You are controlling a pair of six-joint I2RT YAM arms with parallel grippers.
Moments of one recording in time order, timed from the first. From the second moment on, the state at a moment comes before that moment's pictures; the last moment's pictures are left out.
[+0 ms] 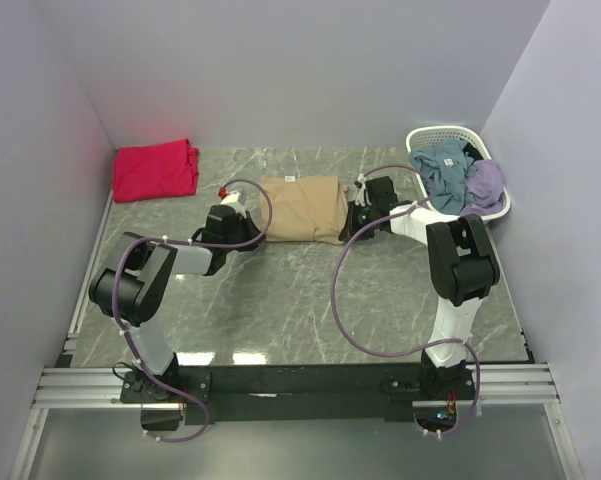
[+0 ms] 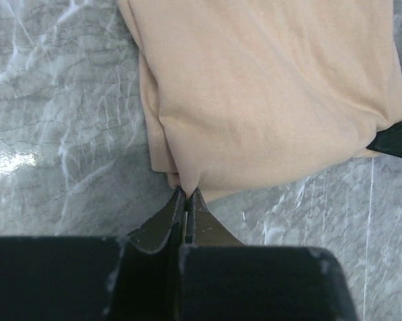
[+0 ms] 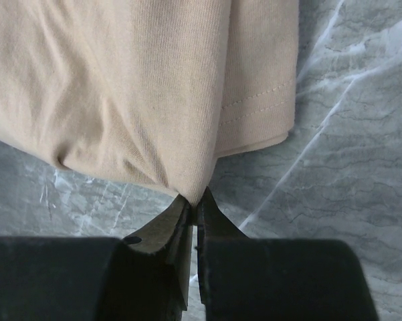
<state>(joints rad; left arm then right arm) -0.38 1.77 0.75 0.50 0.16 -0.51 0.26 1.91 1.16 -0.20 -0.34 0.33</state>
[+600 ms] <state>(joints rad) -0.36 1.78 0.76 0.48 0.18 -0.46 0.26 1.84 1.17 -0.25 -0.18 0.33</state>
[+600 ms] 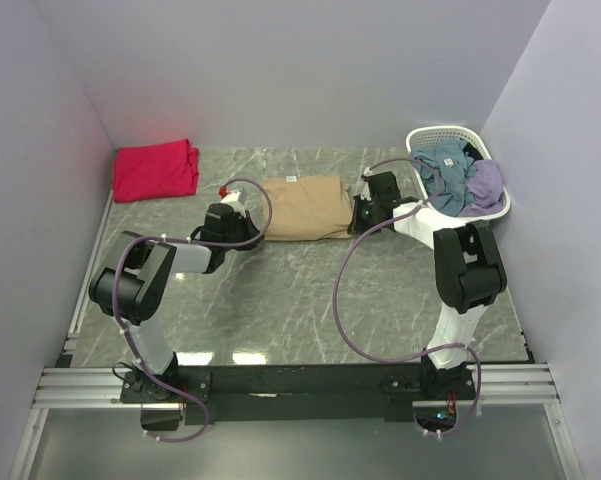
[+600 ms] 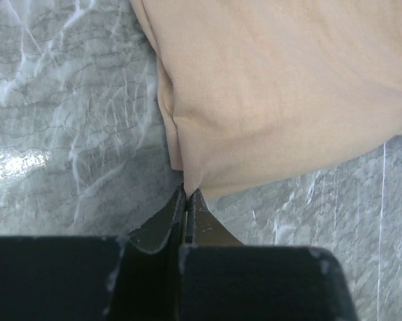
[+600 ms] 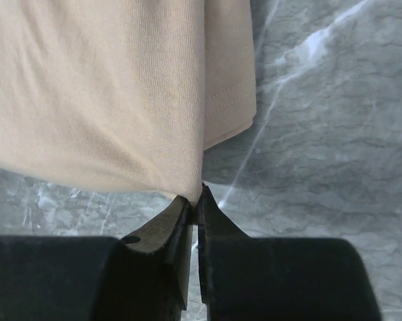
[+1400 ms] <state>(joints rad) -0.33 1.79 0.77 0.44 0.16 -0.43 0.24 1.82 1.14 -0.28 -0.25 0.32</state>
